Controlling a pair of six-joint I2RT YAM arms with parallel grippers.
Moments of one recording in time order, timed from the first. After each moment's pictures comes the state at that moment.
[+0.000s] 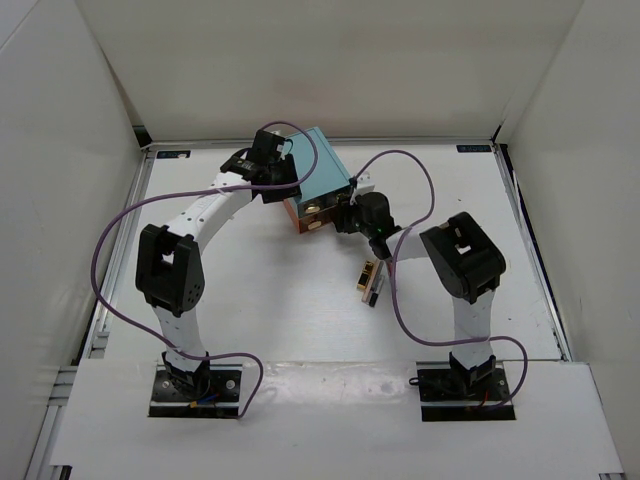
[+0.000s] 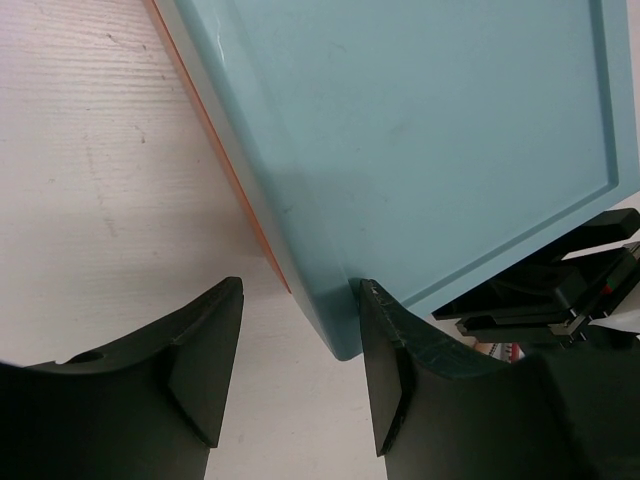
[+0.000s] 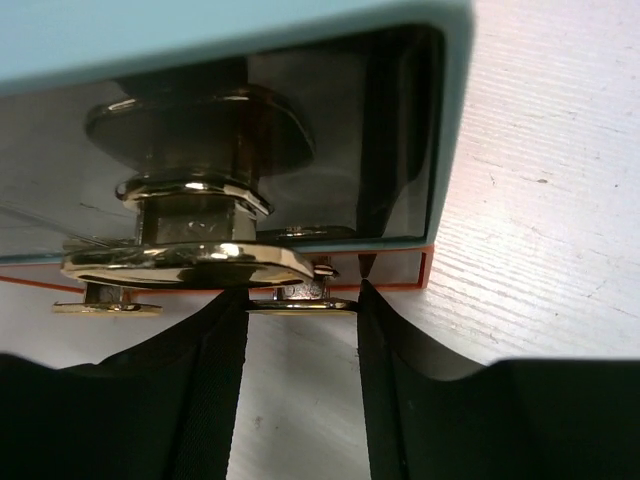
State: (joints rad) left arm -0.42 1.87 1.63 -0.62 -0.04 -0.53; right arm 0.55 2.01 1.00 0.63 -0.02 0.24
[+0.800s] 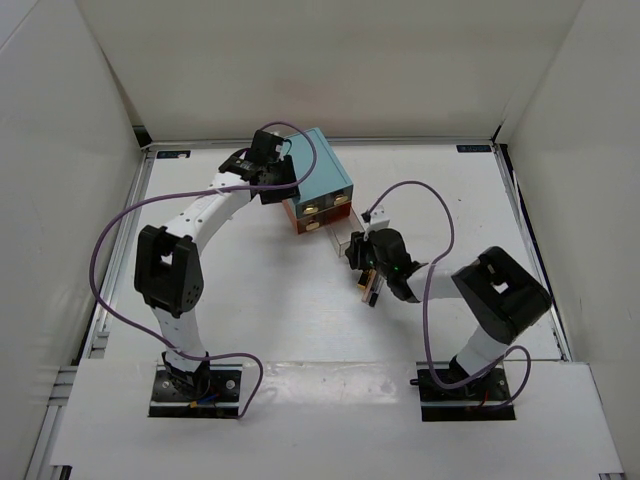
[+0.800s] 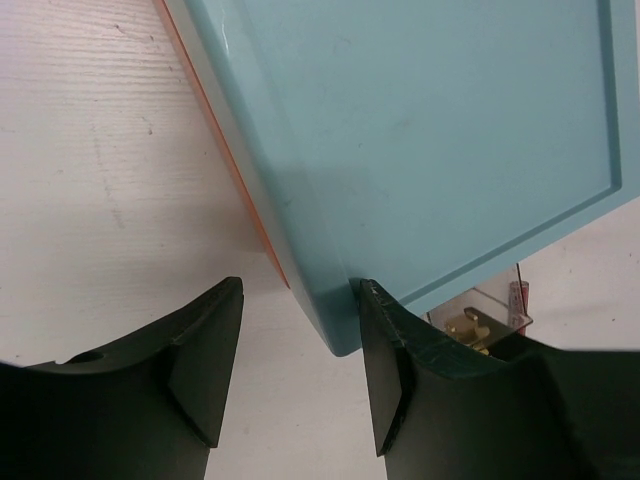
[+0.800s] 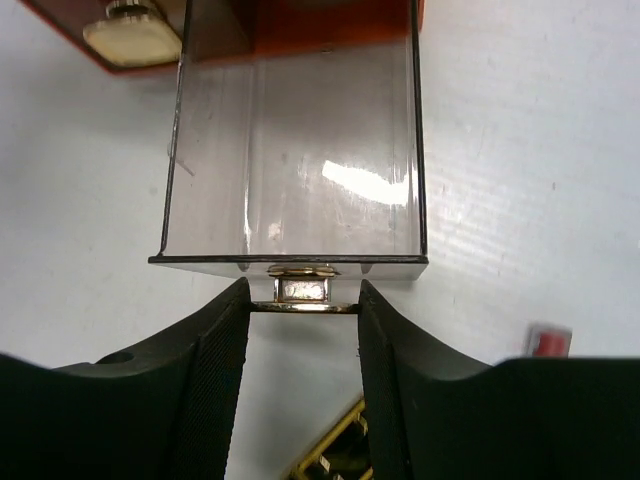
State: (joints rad) left arm -0.42 1.86 1.63 -0.63 -0.03 -0.52; right arm 0.66 1.67 0.59 0.62 0.11 0.26
